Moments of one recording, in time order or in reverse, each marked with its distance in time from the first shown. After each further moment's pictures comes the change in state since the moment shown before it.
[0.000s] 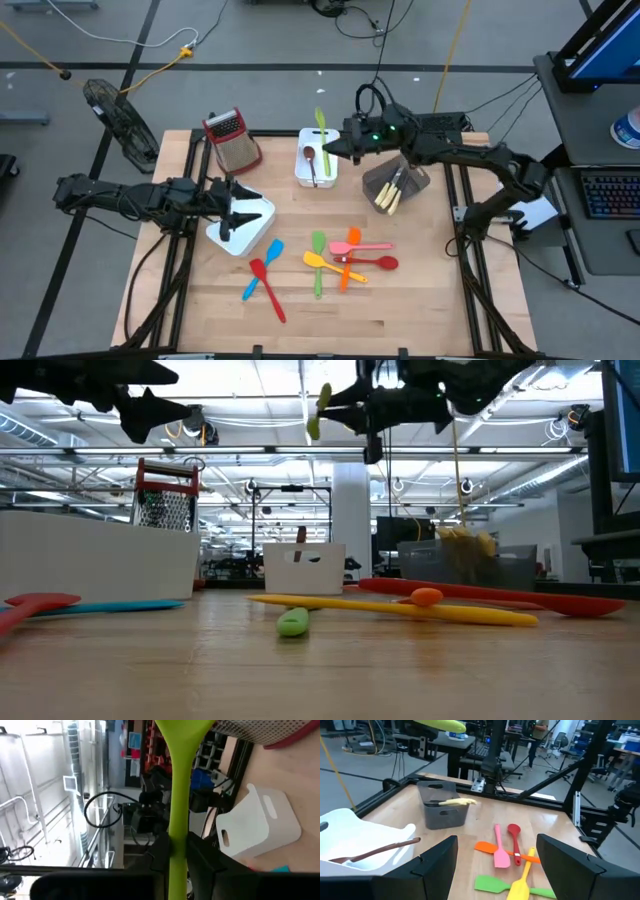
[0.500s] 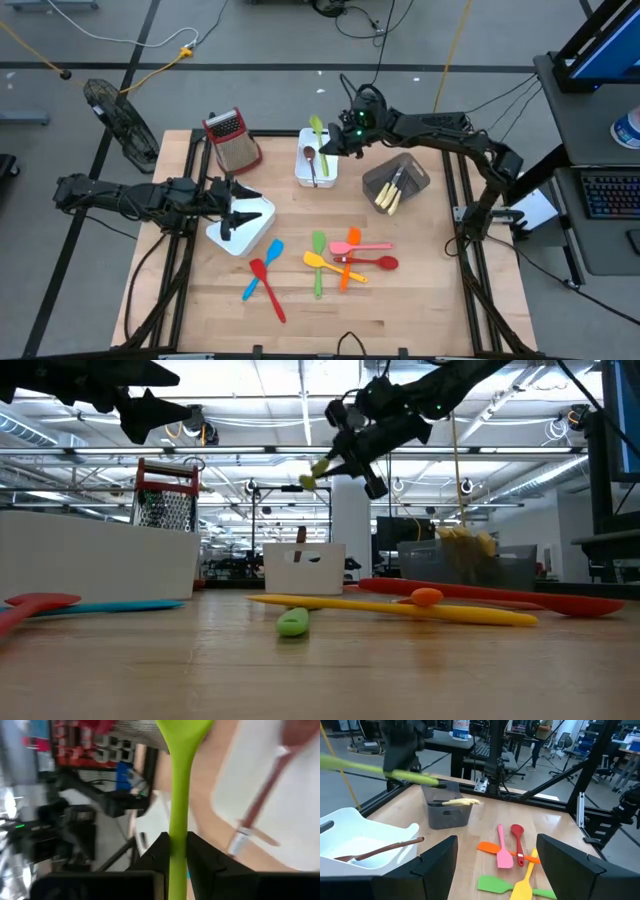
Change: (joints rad) left arm 0.002 0.000 0.000 -0.002 -0.019 -0.002; right arm -0.051 0.208 0.286 -0.587 0.027 -0.323
